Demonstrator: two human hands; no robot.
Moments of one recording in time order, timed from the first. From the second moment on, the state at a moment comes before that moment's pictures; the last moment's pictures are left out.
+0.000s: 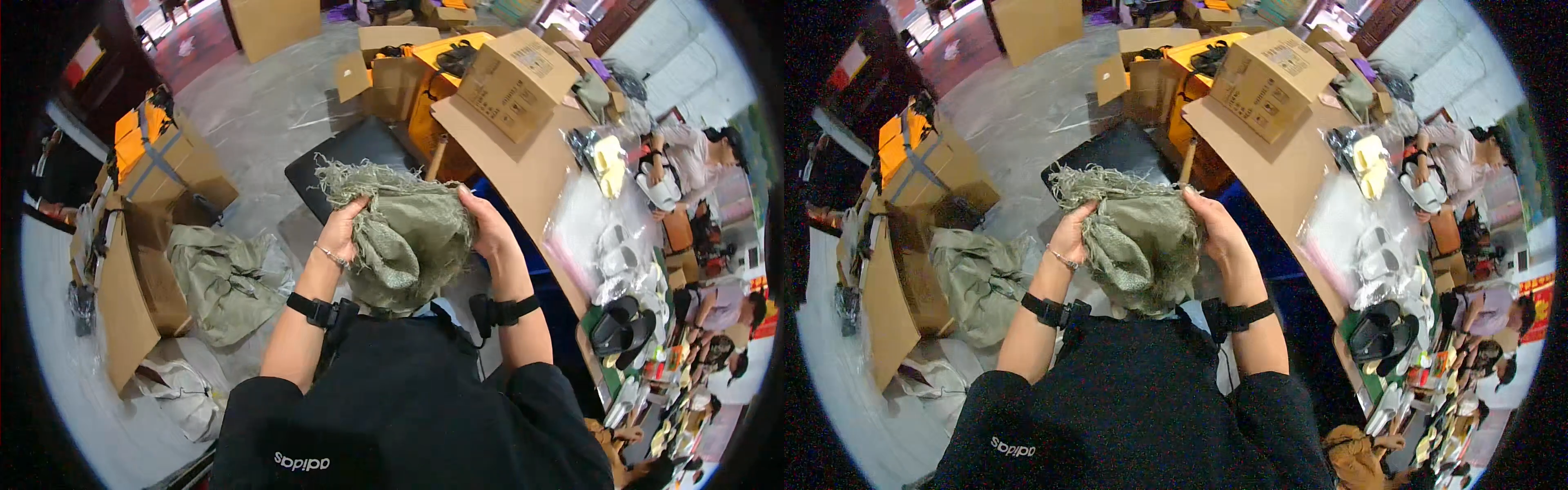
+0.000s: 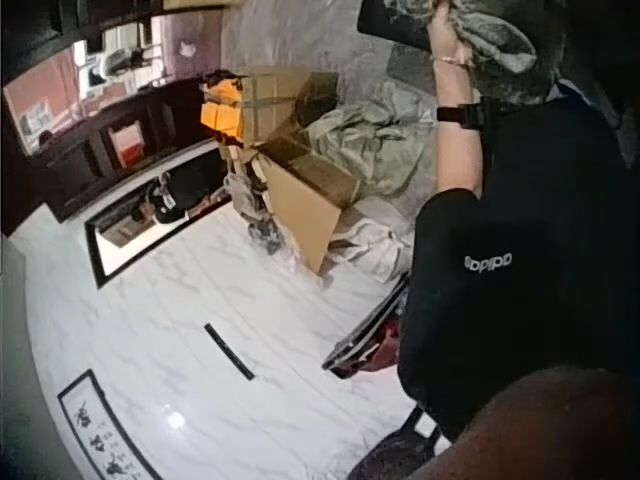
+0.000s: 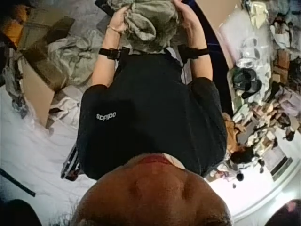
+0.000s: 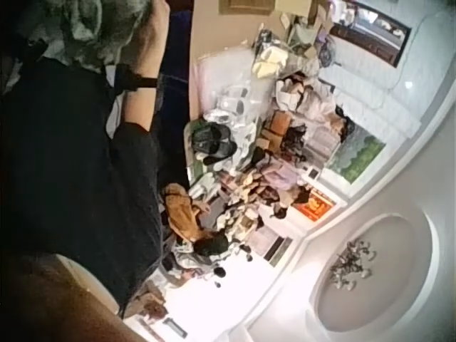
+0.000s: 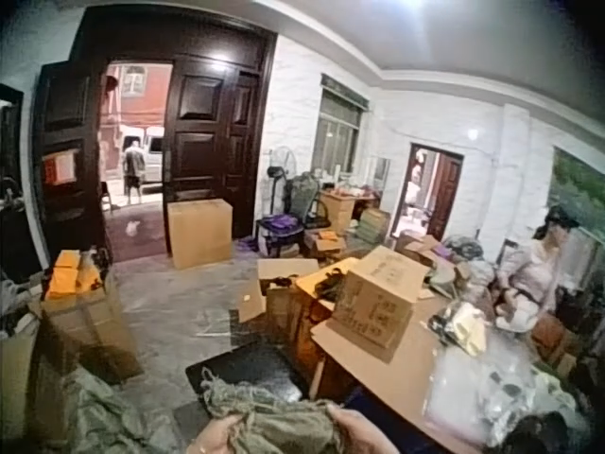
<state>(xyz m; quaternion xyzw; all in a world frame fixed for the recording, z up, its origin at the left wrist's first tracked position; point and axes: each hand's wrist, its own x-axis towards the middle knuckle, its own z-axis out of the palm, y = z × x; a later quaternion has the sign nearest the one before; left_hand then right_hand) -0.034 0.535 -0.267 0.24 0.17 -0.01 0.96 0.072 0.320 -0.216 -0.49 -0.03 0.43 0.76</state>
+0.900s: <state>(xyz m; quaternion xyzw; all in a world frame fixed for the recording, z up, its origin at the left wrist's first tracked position) 0.084 0.529 -0.294 0.28 0.34 -0.02 0.90 0.253 0.367 -0.274 -0.71 -0.35 0.53 0.31</state>
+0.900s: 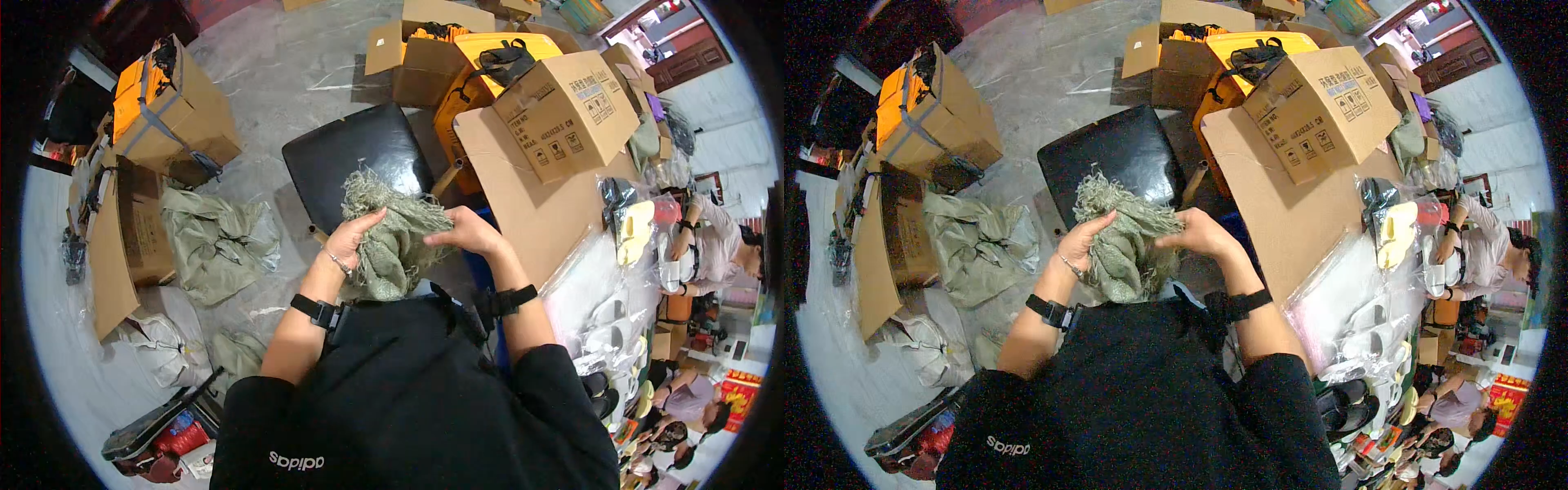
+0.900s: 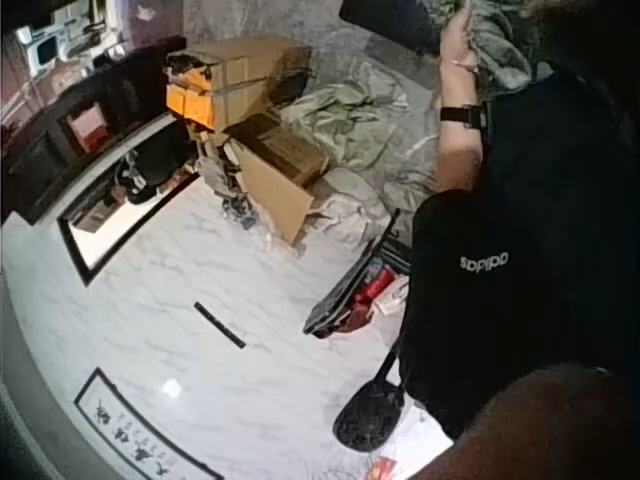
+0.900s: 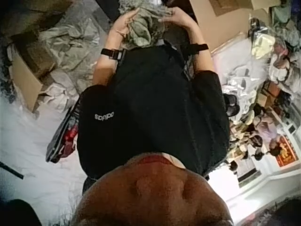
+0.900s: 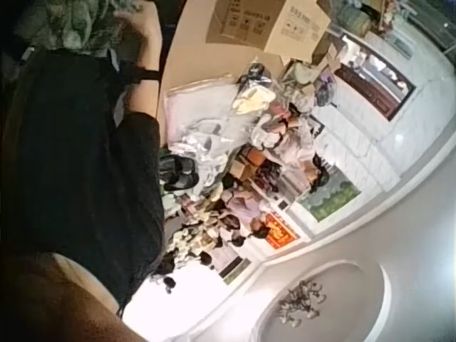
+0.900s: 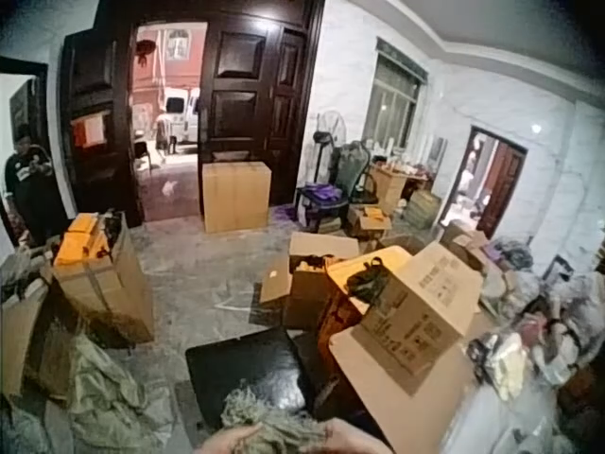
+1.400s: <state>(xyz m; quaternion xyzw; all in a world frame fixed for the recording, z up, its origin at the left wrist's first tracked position) 0.151 0.498 -0.316 0.26 0.35 0.05 0.90 0.310 0.369 -0.288 -0.50 -0.28 0.66 0.49</state>
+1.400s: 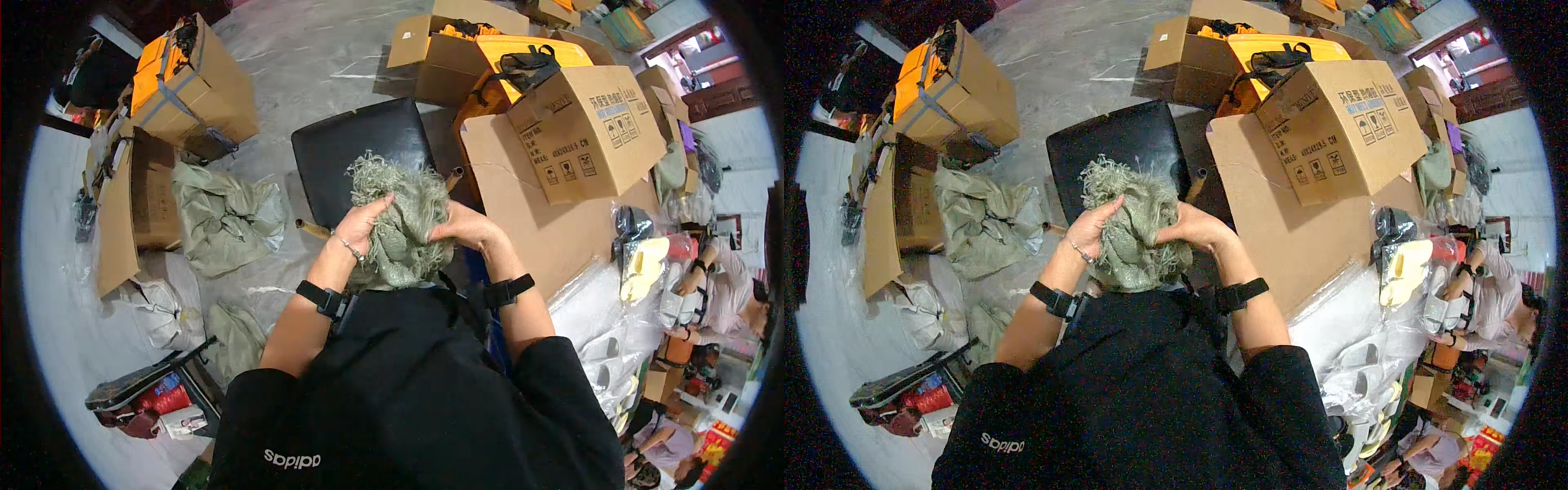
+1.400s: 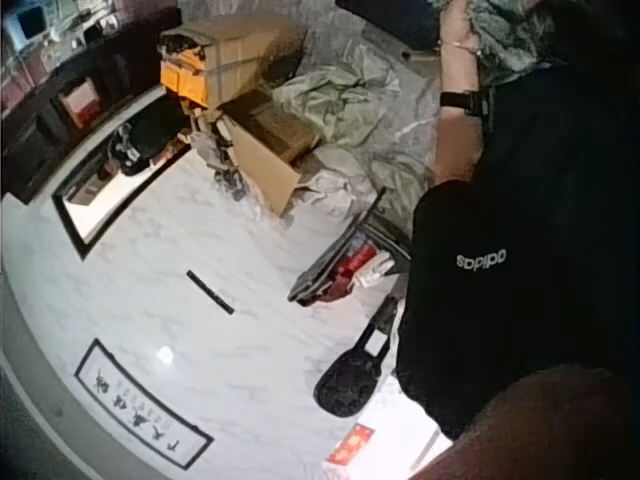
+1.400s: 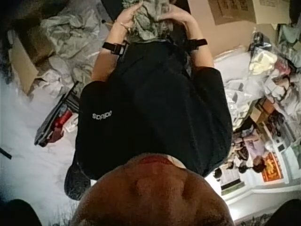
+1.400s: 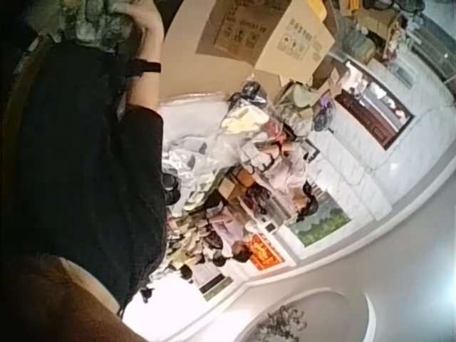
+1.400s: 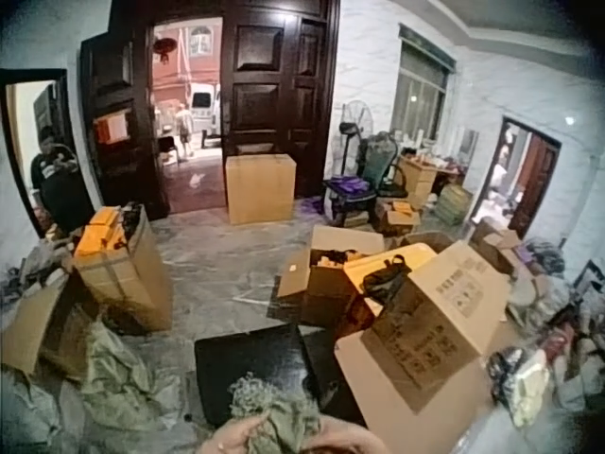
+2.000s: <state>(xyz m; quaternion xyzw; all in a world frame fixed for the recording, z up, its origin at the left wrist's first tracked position) 0.157 0.467 -0.307 0.36 0.37 0.17 0.84 0.281 0.376 -0.311 -0.34 0.01 0.66 0.67</state>
